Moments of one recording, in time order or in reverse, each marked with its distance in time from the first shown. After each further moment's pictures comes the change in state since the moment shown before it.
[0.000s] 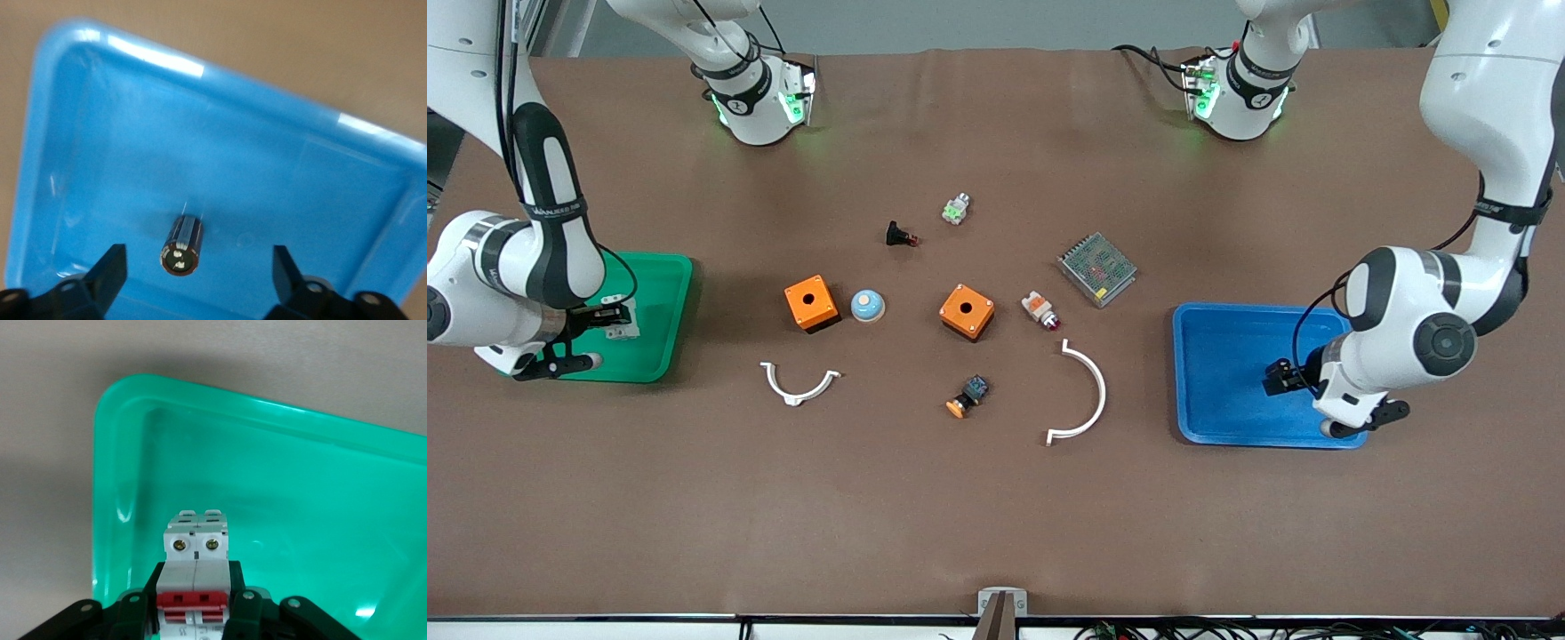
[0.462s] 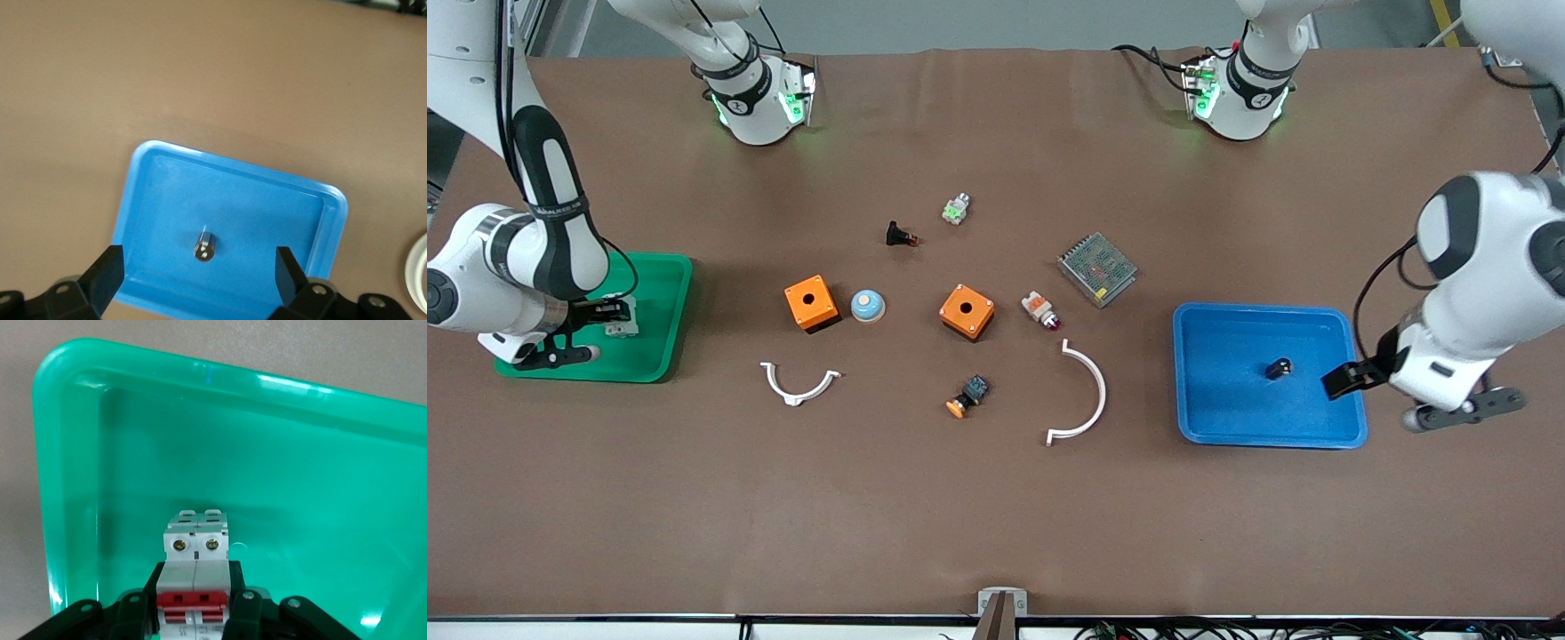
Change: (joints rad) left arm -0.002 -0.219 -0.009 0.111 0.000 -0.153 0.090; right arm -0.031 0.000 0.000 -0.066 0.000 0.083 -0.005
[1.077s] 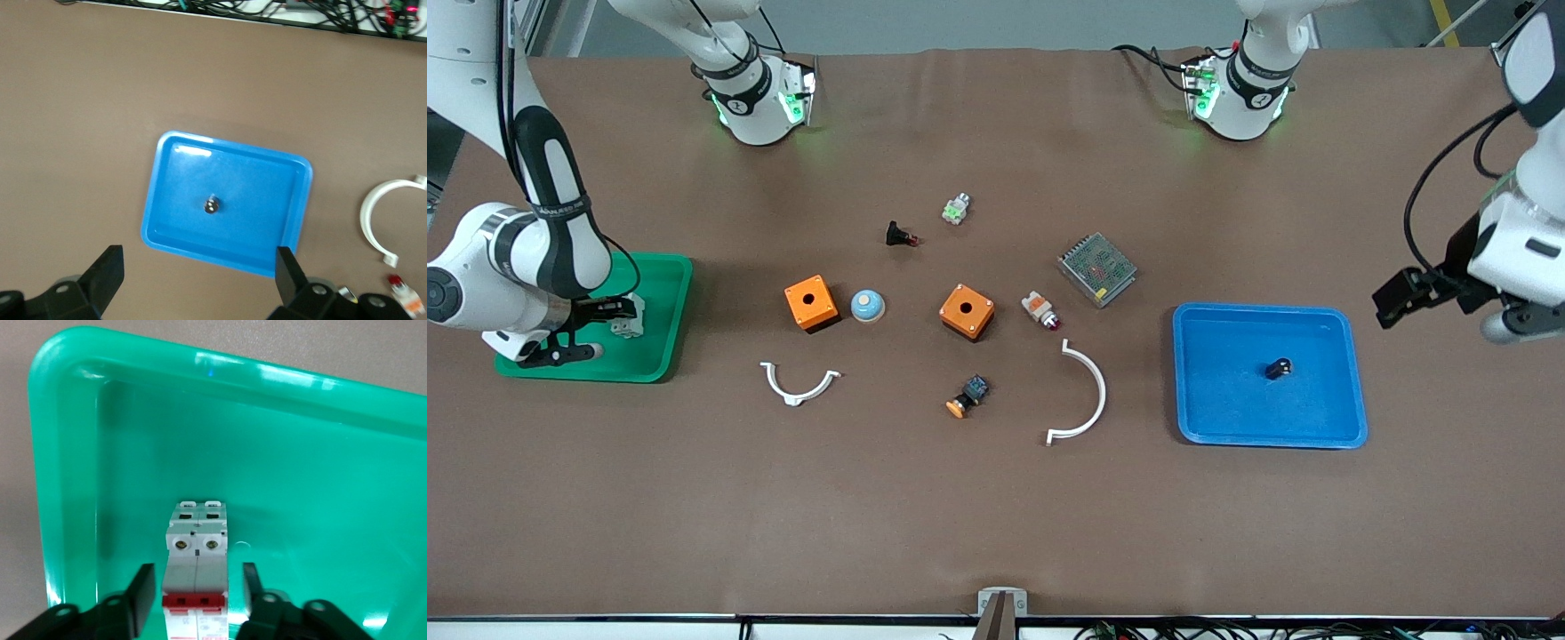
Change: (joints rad) left arm -0.001 -0.182 -0.056 0.142 -0.042 -0.288 0.046; right arm -0.002 -0.001 0.005 -0.013 0.000 0.012 -0.001
